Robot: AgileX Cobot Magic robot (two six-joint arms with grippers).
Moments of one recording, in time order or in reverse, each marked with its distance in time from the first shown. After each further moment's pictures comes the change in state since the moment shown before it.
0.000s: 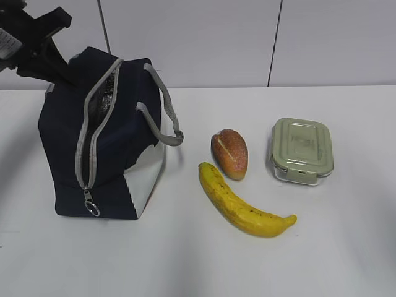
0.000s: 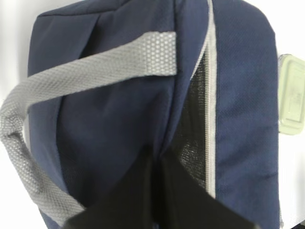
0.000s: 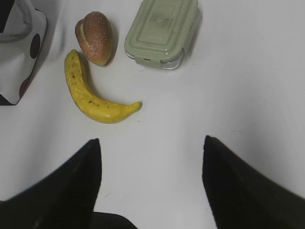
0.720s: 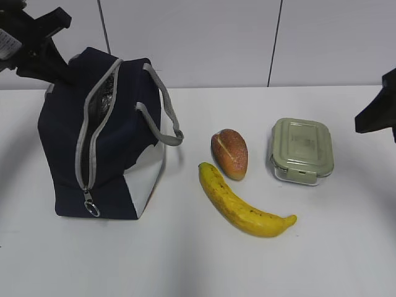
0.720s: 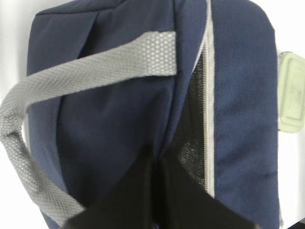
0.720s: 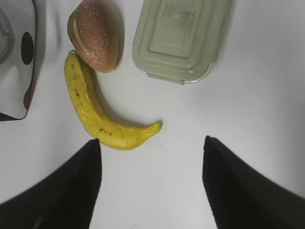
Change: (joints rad) left arm 0.000 0.000 0.000 0.000 0.007 0.000; right arm 0.000 0.771 -0.367 0.165 -0.034 -0.081
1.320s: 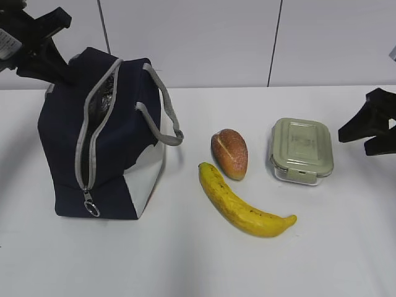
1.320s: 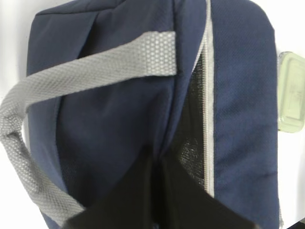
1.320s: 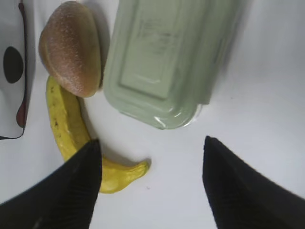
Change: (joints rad) left arm 0.000 0.000 0.000 0.000 0.000 0.000; right arm -0.190 0.400 -0.085 0.351 0.012 -0.433
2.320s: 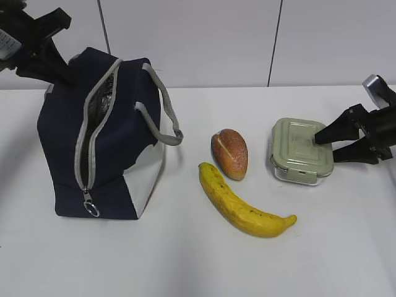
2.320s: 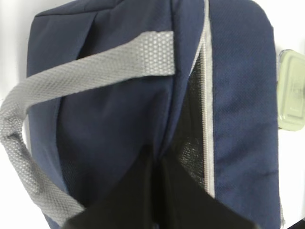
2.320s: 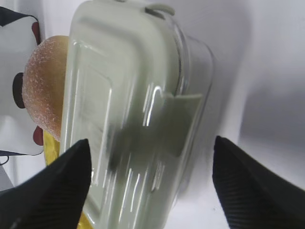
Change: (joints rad) left arm 0.000 0.000 0.000 0.000 0.002 0.015; right arm -0.104 0.536 -0.348 0.251 0.226 -0.296
